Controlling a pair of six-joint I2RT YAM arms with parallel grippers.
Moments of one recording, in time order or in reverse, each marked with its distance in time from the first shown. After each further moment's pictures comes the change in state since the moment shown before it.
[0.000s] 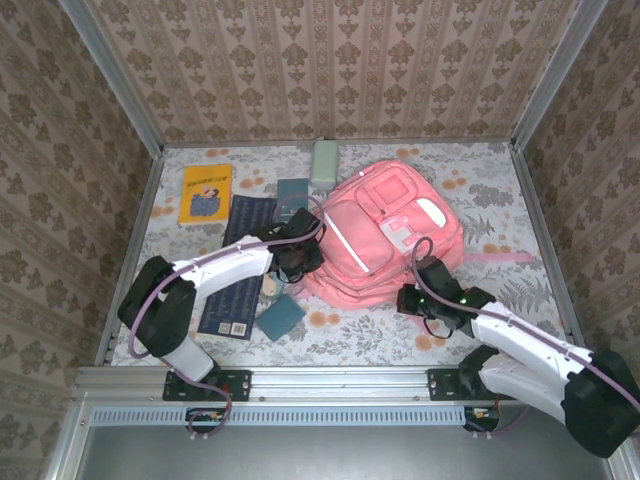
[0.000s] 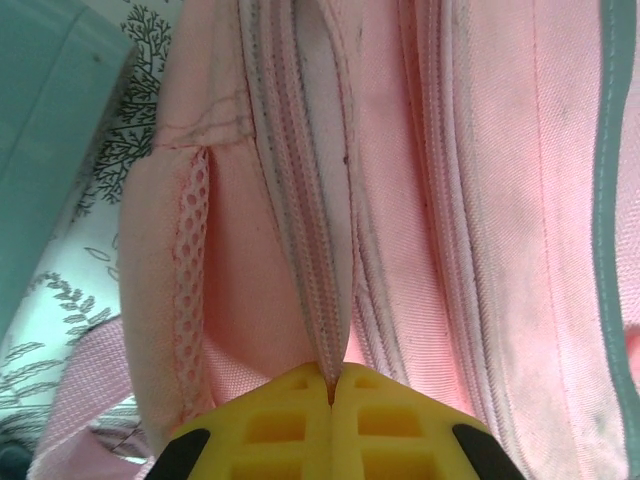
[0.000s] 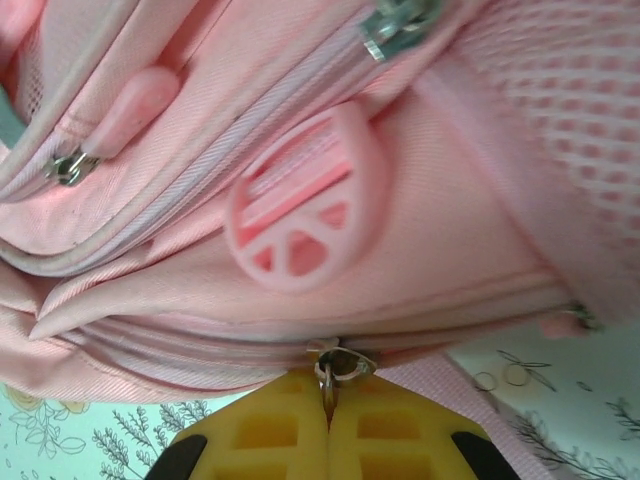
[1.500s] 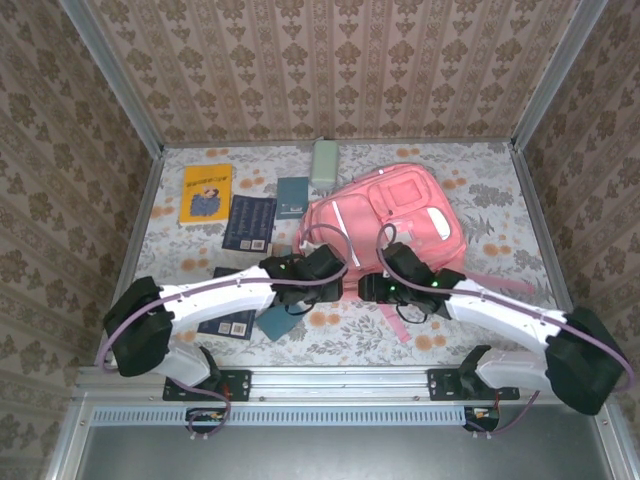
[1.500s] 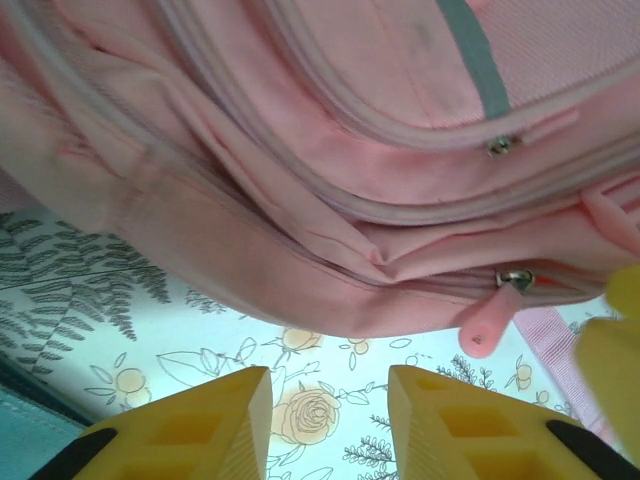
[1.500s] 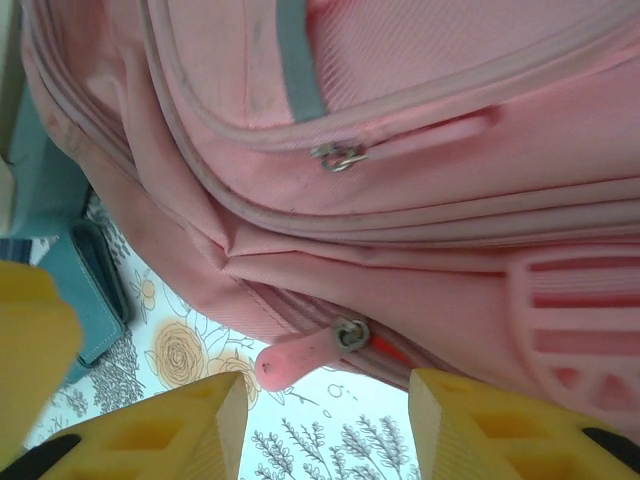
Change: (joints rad) left arm -0.314 -0.116 -0.054 -0.036 -0.157 0.156; right arm 0.127 0.165 0.183 0.069 -0.024 0.011
